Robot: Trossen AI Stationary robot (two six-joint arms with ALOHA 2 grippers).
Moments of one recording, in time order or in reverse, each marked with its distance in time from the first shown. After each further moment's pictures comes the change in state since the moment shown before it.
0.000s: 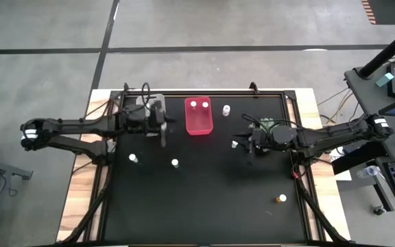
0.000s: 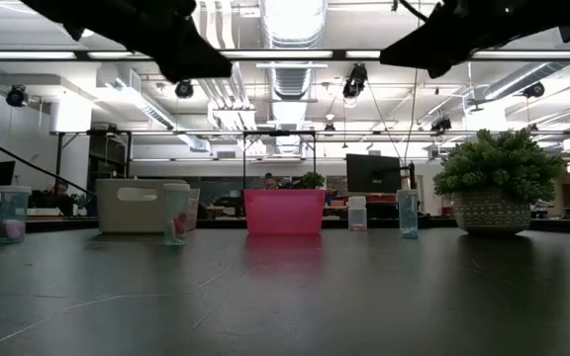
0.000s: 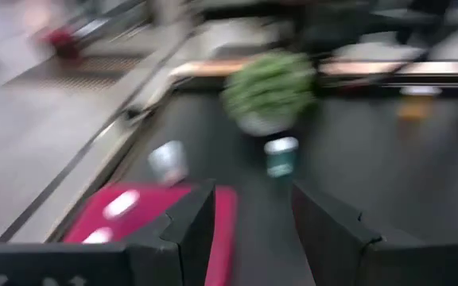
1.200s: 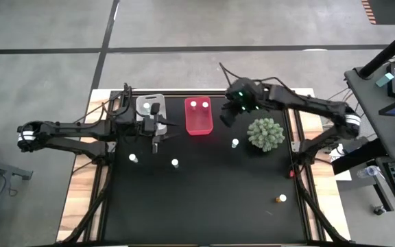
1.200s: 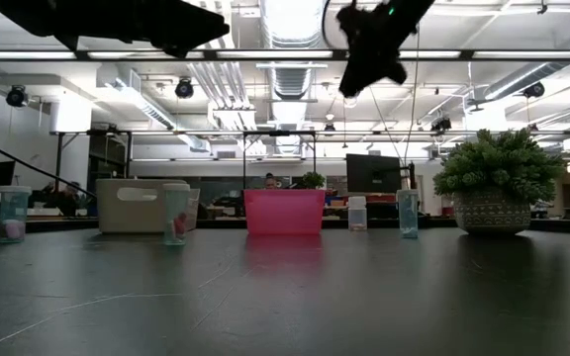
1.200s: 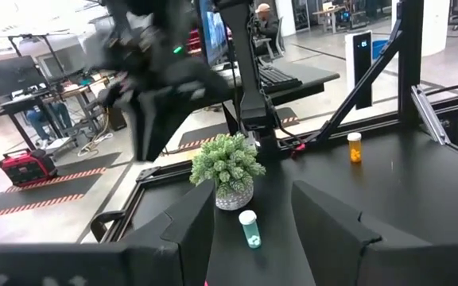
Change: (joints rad) left arm -0.018 -0.079 -0.123 0.291 0.172 0.173; right arm -0.447 0.511 0.861 -0.954 -0.238 0.323
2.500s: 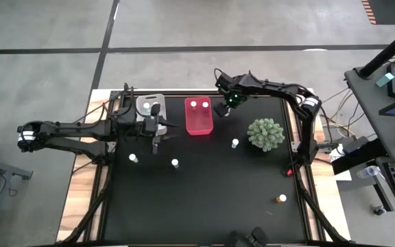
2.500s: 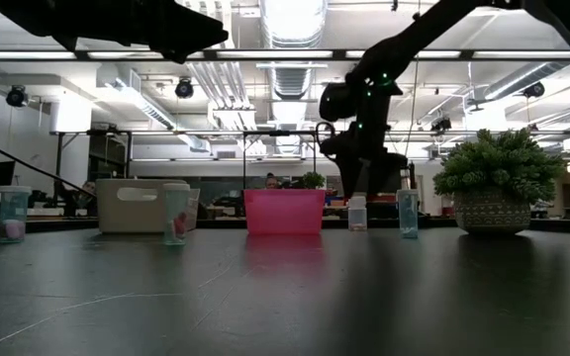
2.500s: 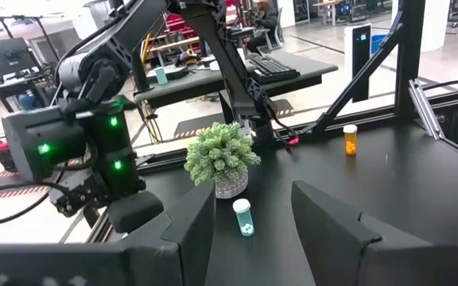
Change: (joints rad) left arm 0.000 0.000 -0.001 -0.035 -0.002 -0.026; right arm -0.271 0.488 0.128 -0.152 -0.078 0.074
